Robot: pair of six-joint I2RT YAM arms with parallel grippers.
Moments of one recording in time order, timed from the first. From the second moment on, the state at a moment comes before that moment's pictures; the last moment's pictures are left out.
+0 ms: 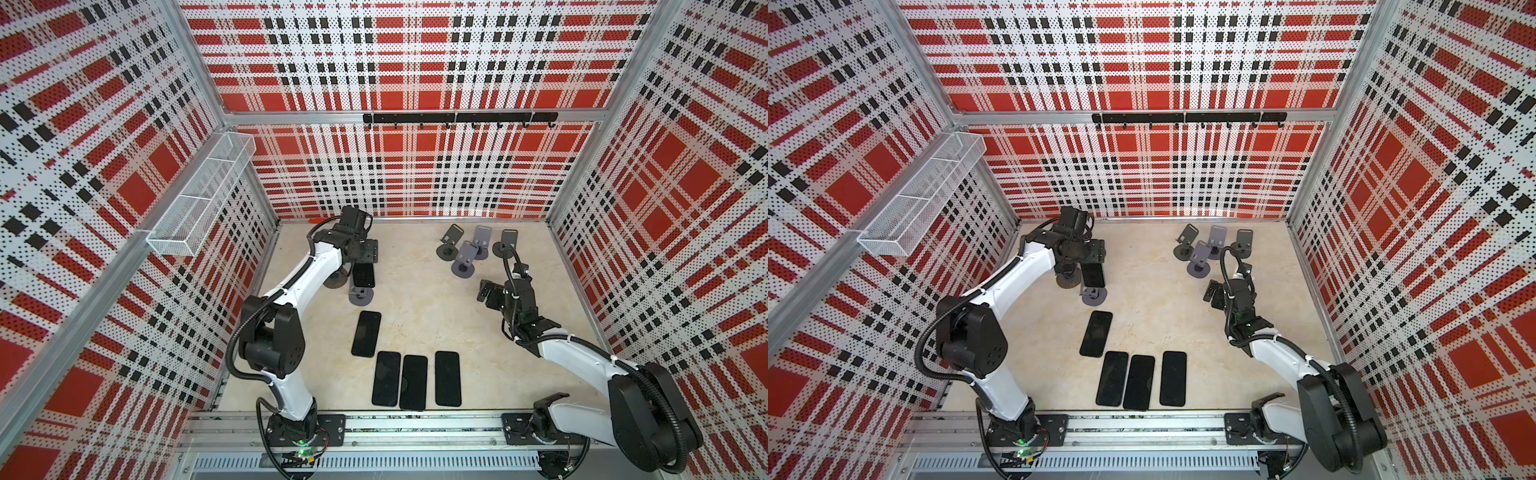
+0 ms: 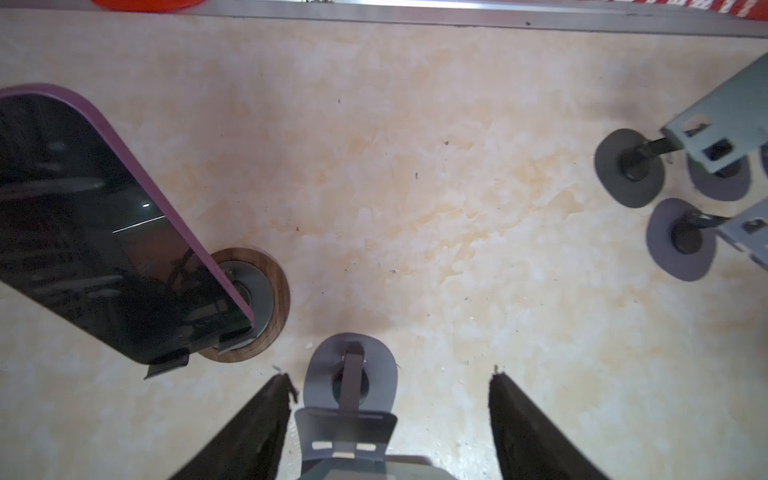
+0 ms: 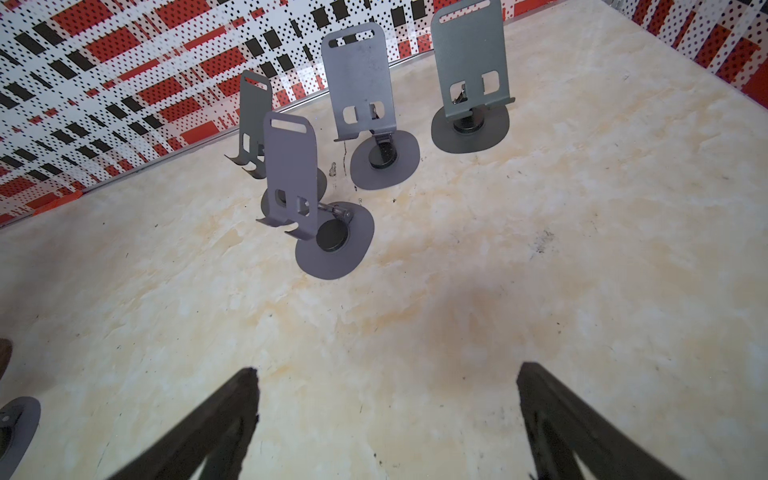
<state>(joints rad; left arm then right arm) -0.33 1.75 1.56 -0.73 -0.04 -0.28 0.32 1.23 0.51 0.20 0.28 0.48</state>
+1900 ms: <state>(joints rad) -0.73 1.97 1.43 -0.71 -0.08 -0.32 0.32 1.25 0.52 0.18 0.28 0.47</state>
